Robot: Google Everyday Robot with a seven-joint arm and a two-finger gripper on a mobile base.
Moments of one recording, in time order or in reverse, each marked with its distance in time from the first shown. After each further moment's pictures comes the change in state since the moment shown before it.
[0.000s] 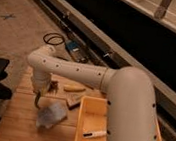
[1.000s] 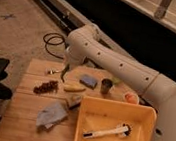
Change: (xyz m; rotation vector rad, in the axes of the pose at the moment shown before) arm 0.123 0.063 -0.130 0.237 0.189 0.248
